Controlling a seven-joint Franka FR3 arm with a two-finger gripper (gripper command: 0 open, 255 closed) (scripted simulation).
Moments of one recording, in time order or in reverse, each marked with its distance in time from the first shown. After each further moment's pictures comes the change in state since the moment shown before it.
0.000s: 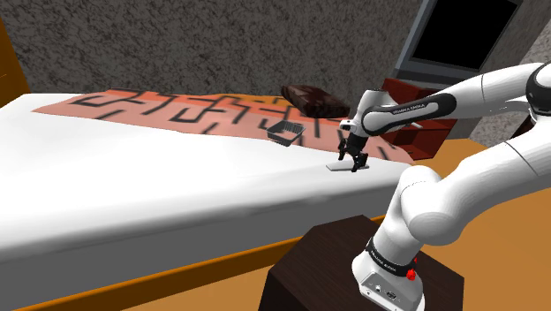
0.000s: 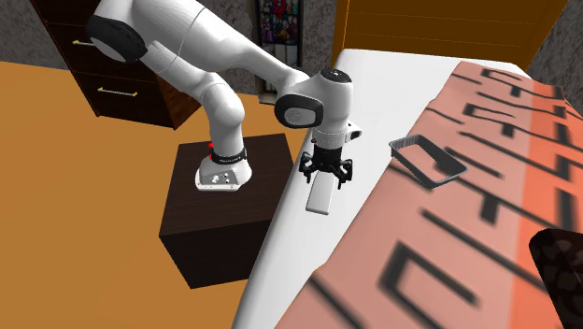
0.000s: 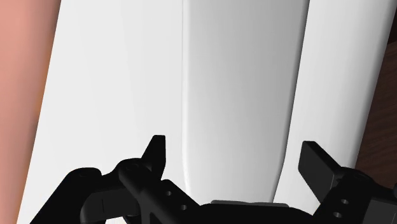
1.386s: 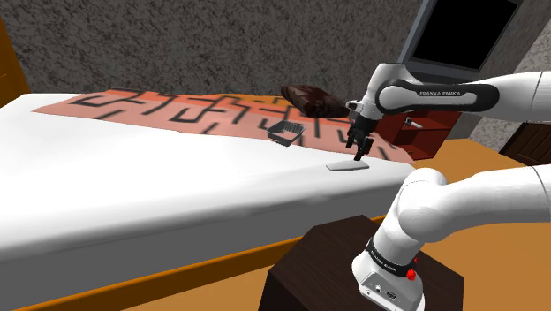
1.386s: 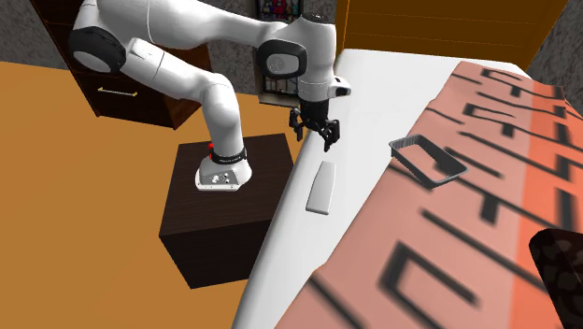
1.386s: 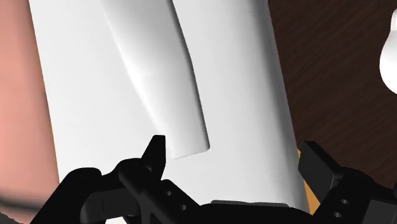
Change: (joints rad) arm -0.206 -0.283 0.415 -0.050 0.177 -0.310 0.378
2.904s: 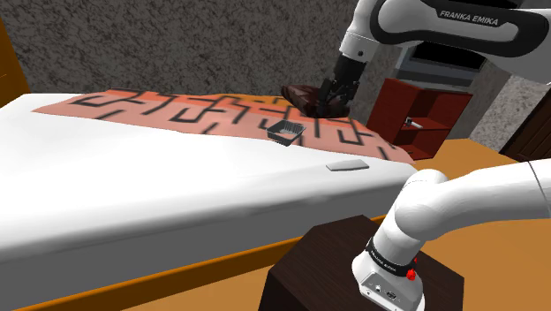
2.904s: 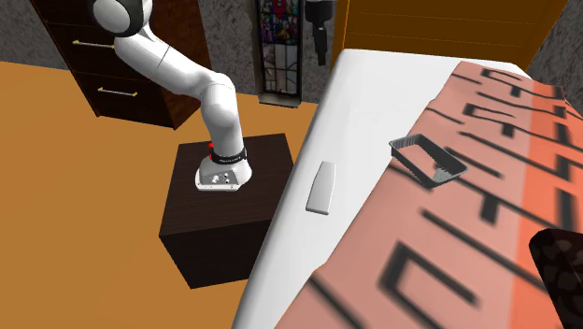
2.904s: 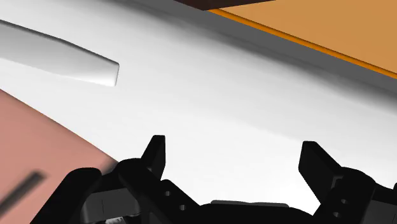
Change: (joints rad) arm -0.089 0.083 0.652 0.336 0.519 -0.241 1.126
